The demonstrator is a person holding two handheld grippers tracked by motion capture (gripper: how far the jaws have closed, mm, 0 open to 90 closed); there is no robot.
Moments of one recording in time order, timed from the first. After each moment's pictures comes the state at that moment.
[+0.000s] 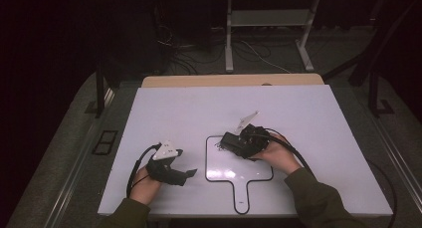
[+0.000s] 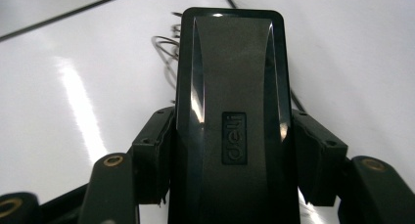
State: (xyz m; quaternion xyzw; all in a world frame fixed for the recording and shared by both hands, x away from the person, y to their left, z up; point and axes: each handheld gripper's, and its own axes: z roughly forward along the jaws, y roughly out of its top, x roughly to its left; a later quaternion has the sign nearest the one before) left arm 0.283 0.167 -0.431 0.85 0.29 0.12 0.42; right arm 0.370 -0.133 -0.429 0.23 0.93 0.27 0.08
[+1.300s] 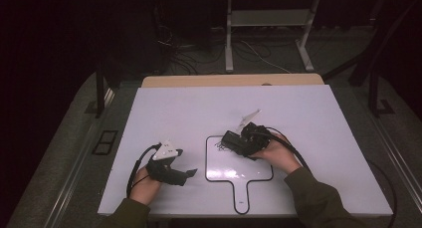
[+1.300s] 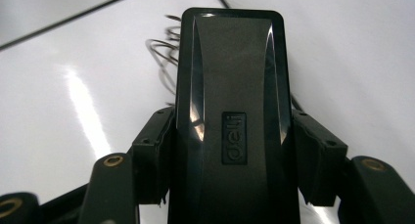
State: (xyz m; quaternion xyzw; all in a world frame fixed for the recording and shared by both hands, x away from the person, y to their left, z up) left arm 0.283 0.166 -0.430 0.85 0.29 0.12 0.42; right arm 0.374 -0.135 -0.429 0.25 0.92 0.27 0.08
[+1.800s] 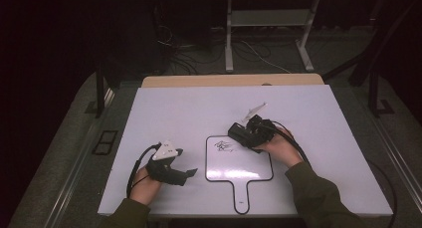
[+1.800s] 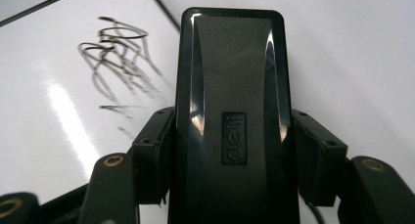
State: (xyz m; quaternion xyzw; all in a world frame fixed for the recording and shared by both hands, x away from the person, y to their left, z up) left arm 0.282 0.166 -0.428 0.85 0.29 0.12 0.43; right arm 0.399 -0.156 -0.429 0.31 0.91 0.27 0.09
